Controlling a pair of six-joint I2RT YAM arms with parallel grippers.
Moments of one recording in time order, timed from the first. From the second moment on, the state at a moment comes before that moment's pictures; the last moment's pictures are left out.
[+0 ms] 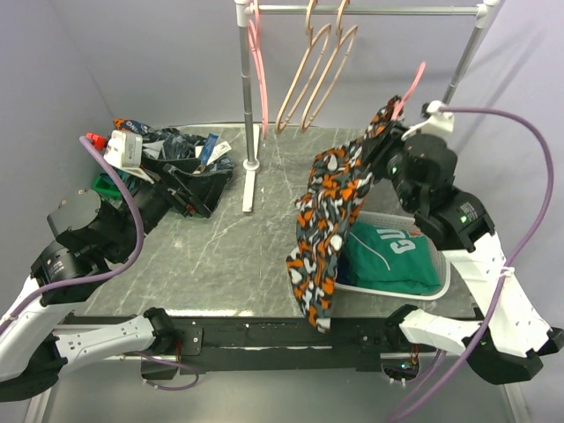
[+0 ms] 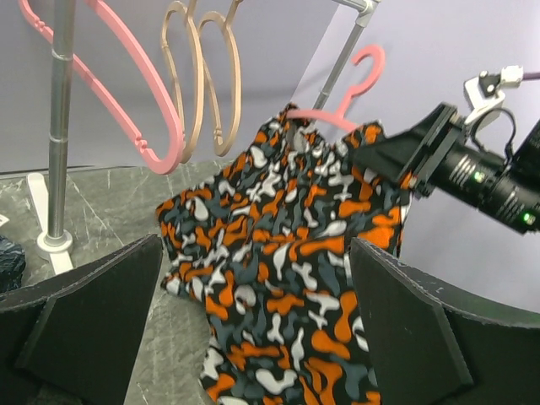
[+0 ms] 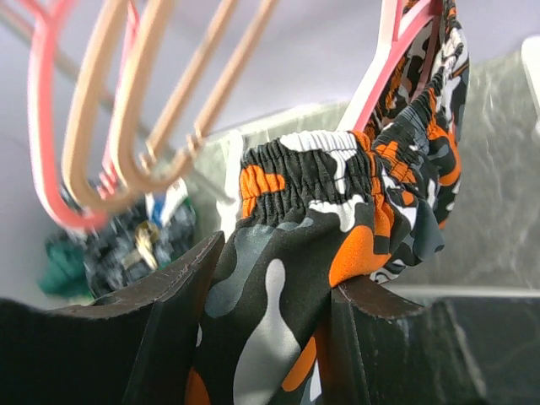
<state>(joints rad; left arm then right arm) -0.94 0.83 1.43 -0.43 -0.33 -0.38 0.60 1.07 1.54 -0.70 0.52 0.54</state>
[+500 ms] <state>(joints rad) -0.94 0.82 1.39 -0.43 -0.33 -0.38 0.30 1.14 1.59 -0.51 0.29 0.54</state>
